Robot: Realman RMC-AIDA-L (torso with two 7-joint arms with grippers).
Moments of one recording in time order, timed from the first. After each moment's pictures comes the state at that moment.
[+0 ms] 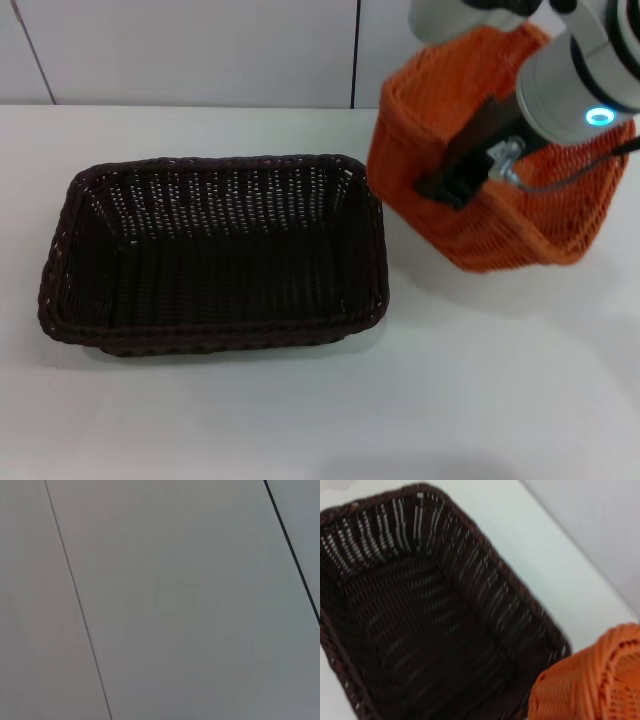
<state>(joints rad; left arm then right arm) -0.26 -2.06 -1.23 -0.25 2.18 1.24 0.37 0.83 2.08 -1.47 -1.63 -2.65 -1.66 2.67</state>
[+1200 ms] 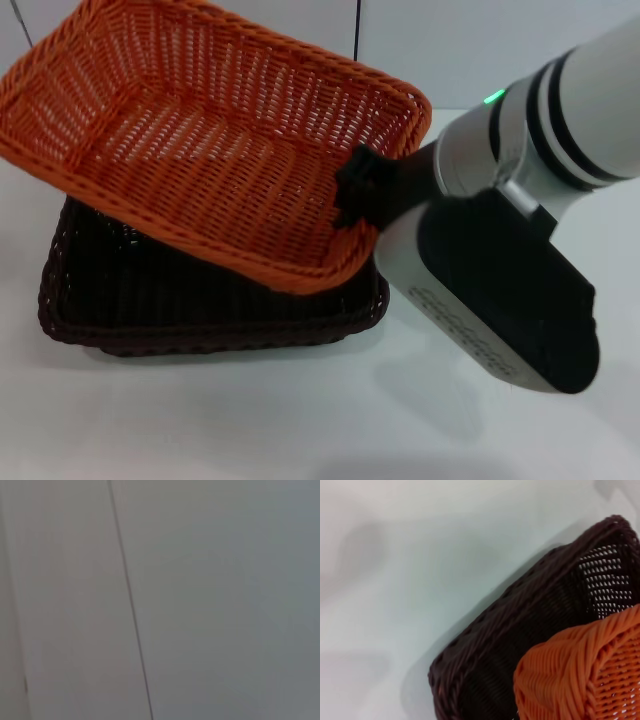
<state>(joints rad) -0.27 -2.07 -1.33 -0.26 2.14 1.20 0.31 0.72 2.08 -1.78 -1.81 -2.63 -1.53 1.41</state>
